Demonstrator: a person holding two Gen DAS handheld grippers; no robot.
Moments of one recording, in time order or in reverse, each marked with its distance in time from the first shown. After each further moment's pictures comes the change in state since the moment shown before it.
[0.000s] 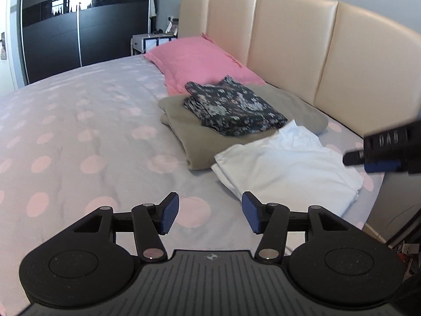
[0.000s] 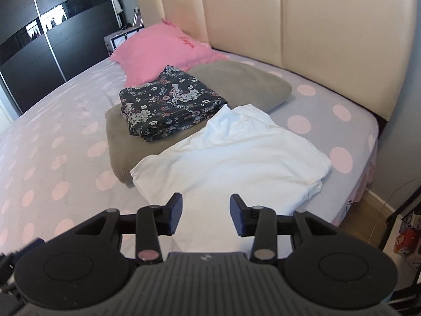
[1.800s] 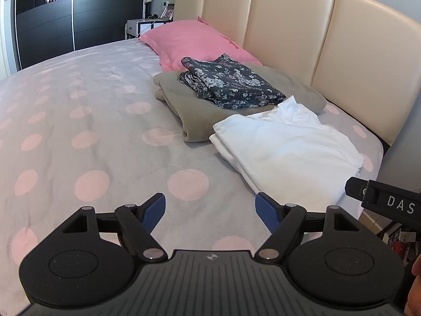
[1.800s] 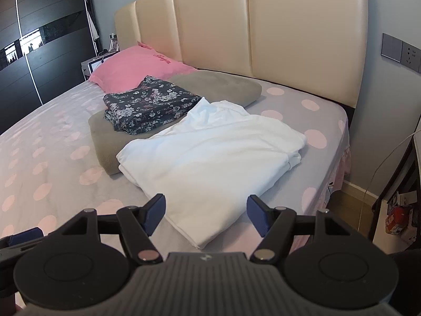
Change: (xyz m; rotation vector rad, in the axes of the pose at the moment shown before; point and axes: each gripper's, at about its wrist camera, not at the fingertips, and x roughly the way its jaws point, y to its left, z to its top) left arm 0.023 0.007 -0.038 -0.003 0.075 -0.038; right arm -0.011 0.016 -0.088 0.059 -0.140 -0.115
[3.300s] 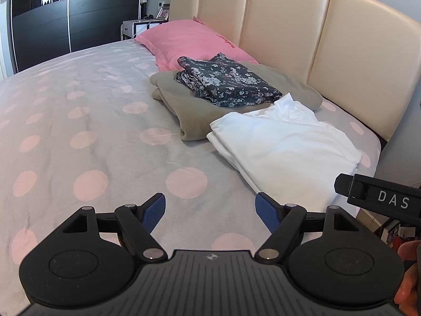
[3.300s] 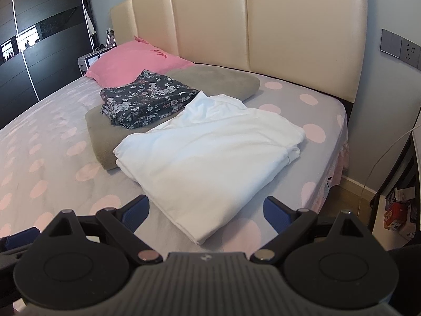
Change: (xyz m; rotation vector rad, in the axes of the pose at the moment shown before) left arm -0.001 -0.001 -0.002 0.017 -0.001 -0.013; right arm 0.004 0.002 0.001 0.002 0.028 -0.011
